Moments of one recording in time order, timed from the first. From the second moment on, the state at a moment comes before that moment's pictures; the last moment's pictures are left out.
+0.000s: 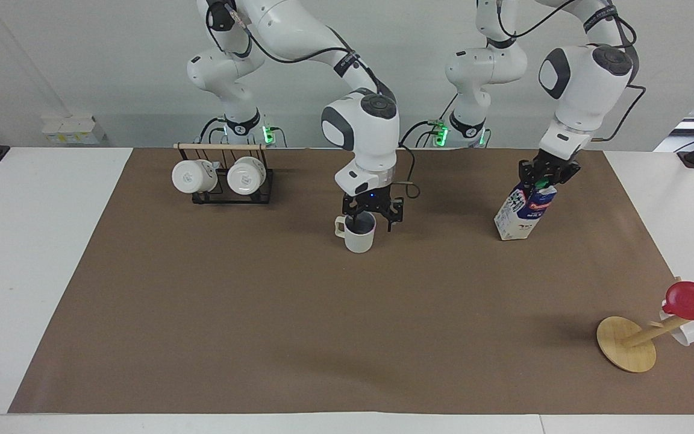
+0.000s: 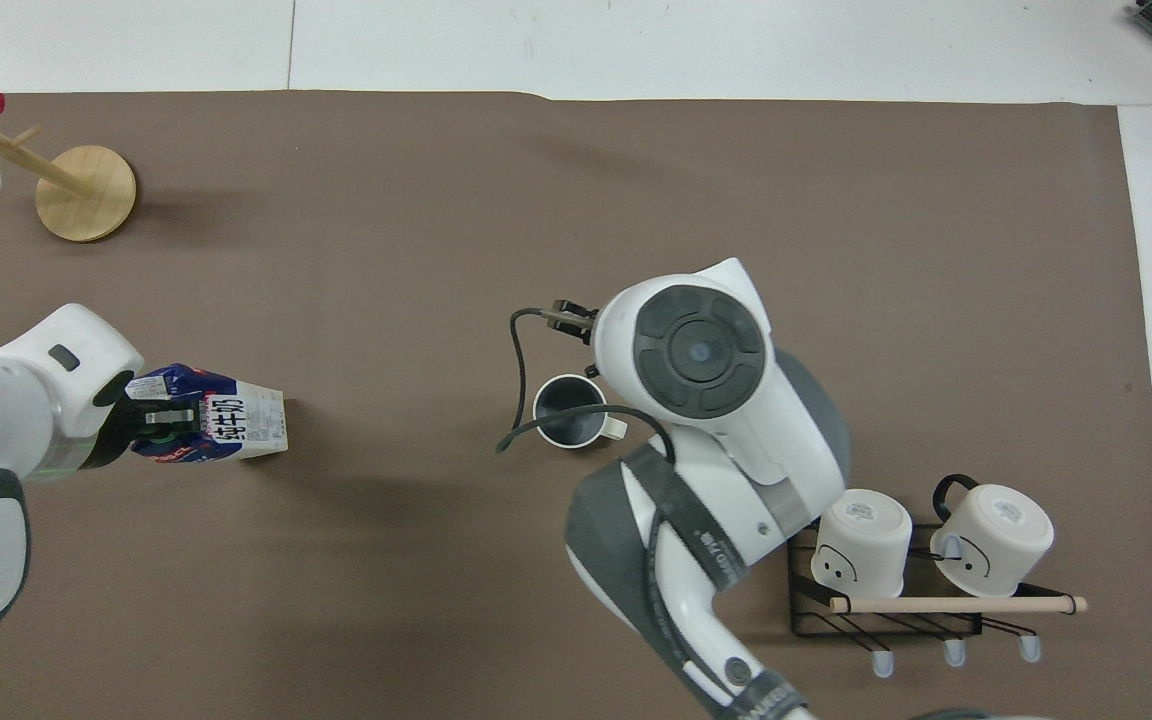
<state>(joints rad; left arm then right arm) -0.10 -0.25 -0.06 -2.24 -0.03 2.09 -0.17 0.57 0.20 -0.05 -1.75 -0.09 2.14 0.94</state>
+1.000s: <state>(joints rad) -0.49 -0.11 -0.06 -2.12 -0.07 2.11 -0.60 0.21 -0.05 -0.06 -1.89 -0.09 1.97 0.55</state>
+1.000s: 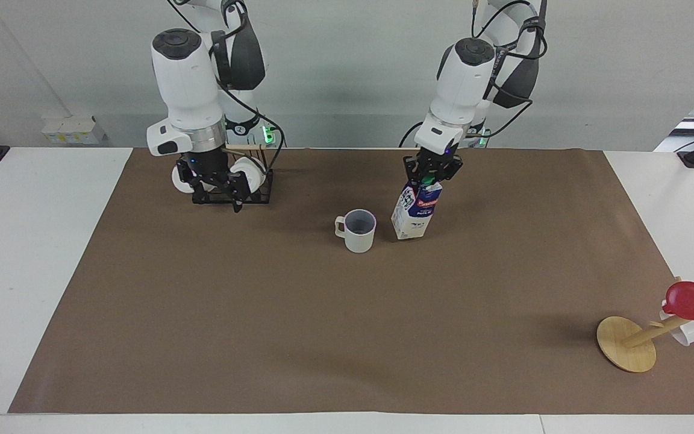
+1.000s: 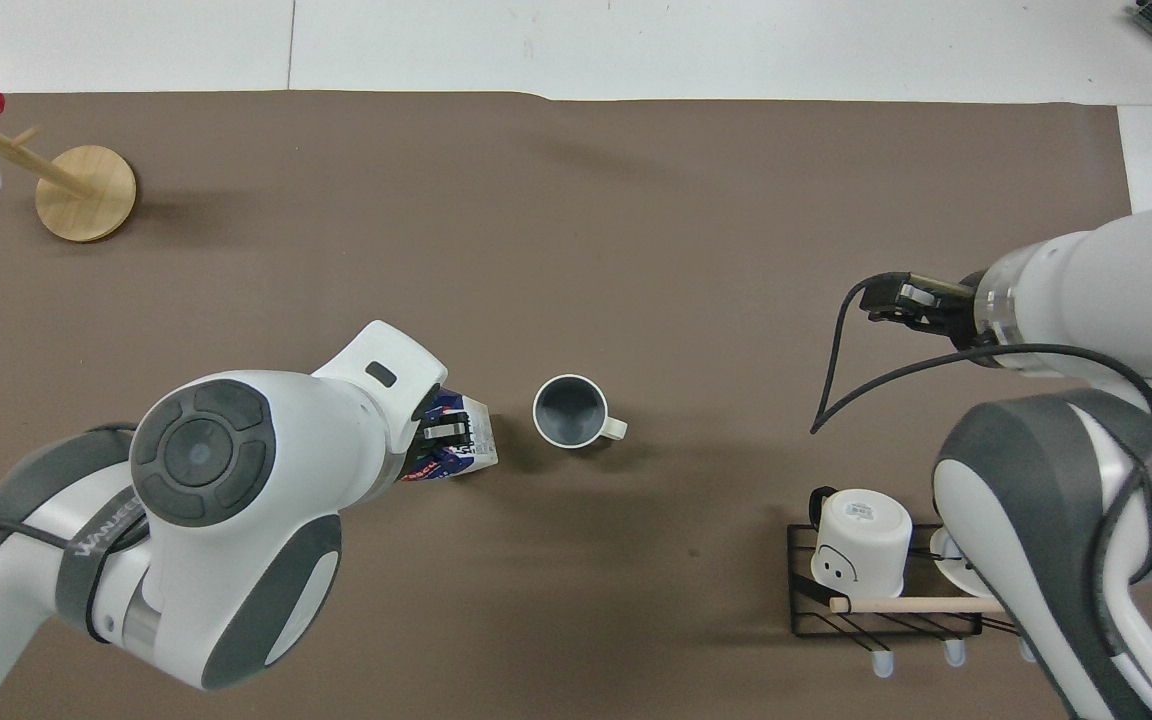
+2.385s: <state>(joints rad) -0.53 -0.04 -0.06 -2.07 -0.07 2.16 -0.65 0.07 -0.05 -0.05 -1.48 -0.04 1.51 0.29</state>
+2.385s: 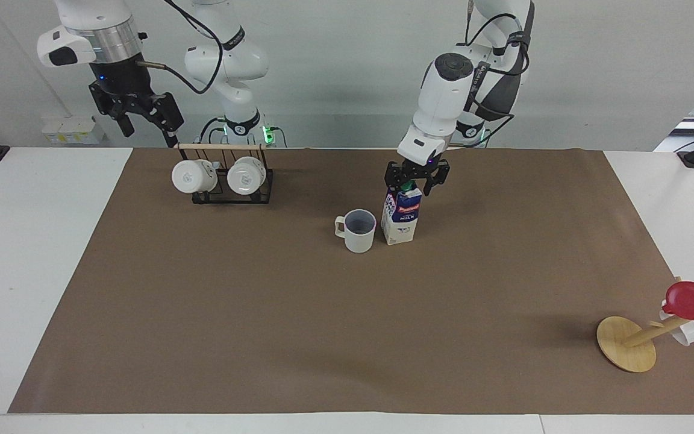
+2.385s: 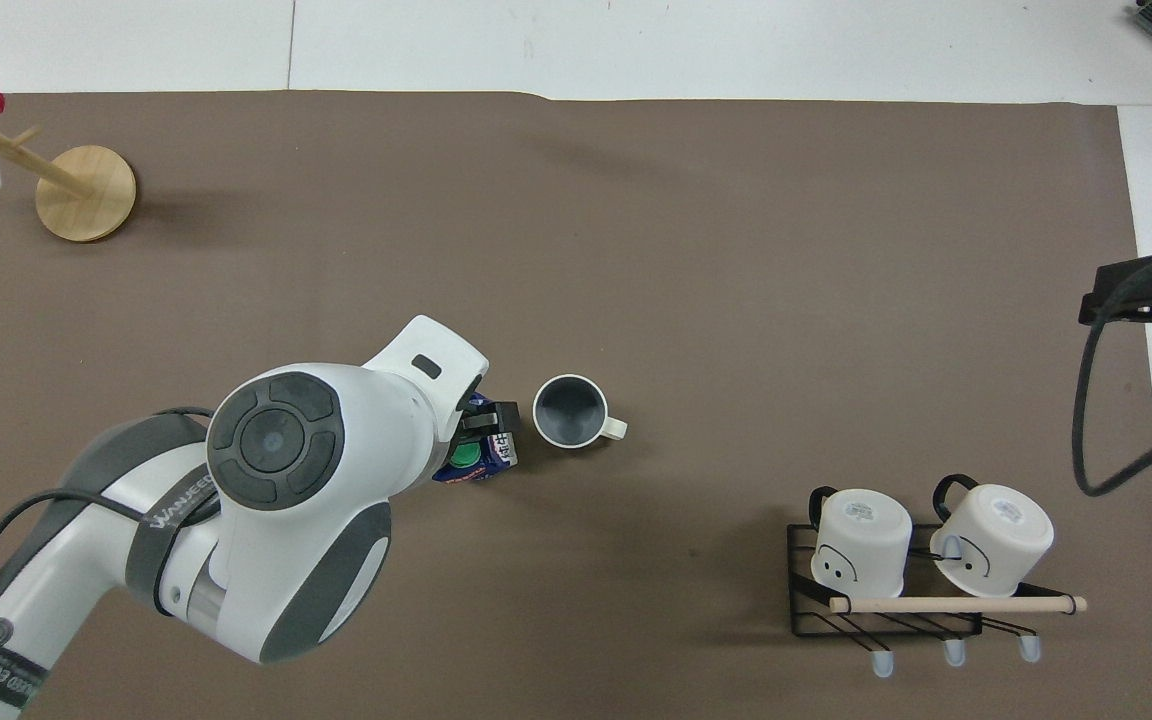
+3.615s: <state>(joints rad) -0.09 -0.18 -0.02 -1.91 -0.07 1.80 -0.23 0.07 -0.06 -0.03 -1.51 -0.04 1.49 0.21</state>
